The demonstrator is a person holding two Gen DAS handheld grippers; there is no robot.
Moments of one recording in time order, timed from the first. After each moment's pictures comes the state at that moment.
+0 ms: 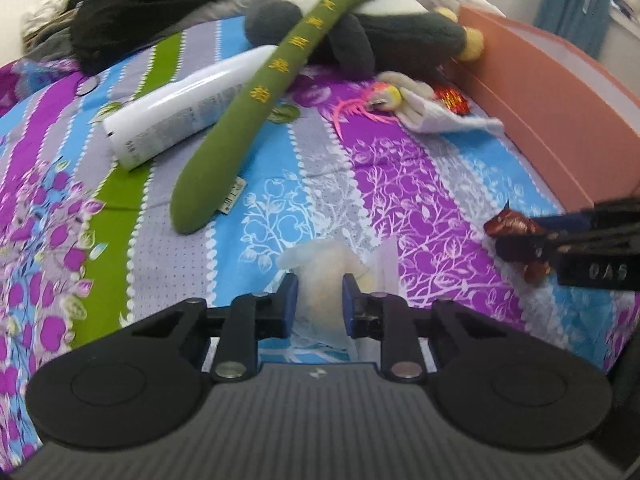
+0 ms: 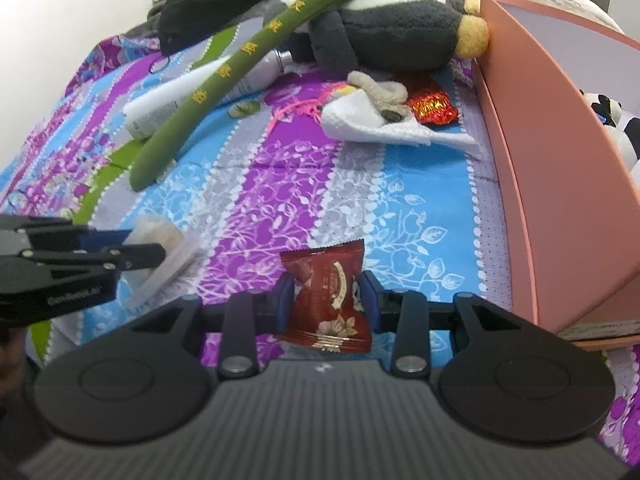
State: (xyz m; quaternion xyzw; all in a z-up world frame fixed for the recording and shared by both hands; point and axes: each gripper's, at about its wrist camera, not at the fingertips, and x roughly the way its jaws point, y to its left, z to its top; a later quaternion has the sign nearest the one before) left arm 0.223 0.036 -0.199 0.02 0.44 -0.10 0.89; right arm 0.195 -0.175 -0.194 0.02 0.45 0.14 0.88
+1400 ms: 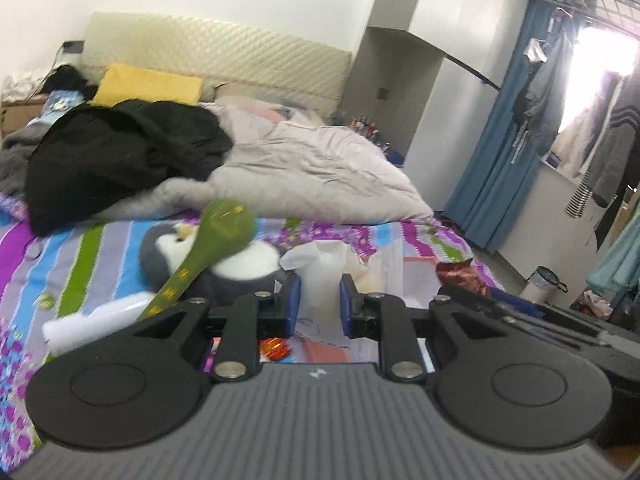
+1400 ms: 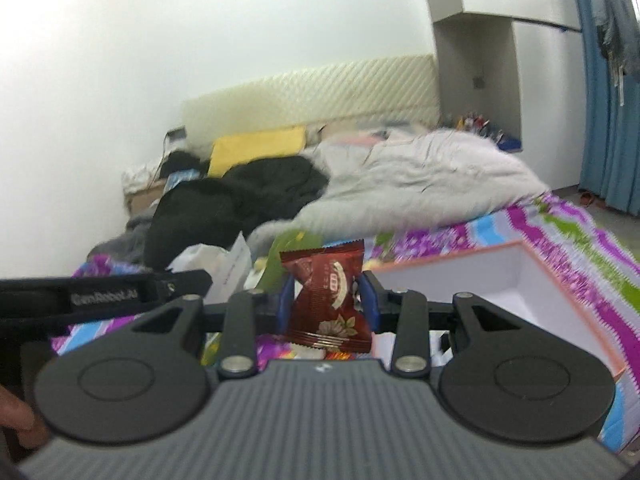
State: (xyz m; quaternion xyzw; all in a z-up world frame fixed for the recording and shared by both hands) left arm 0.221 -0.088 0.068 -0.09 0.27 -0.18 0.94; right arm 0.140 -0.267 0.032 0.09 0.20 0.05 0.97
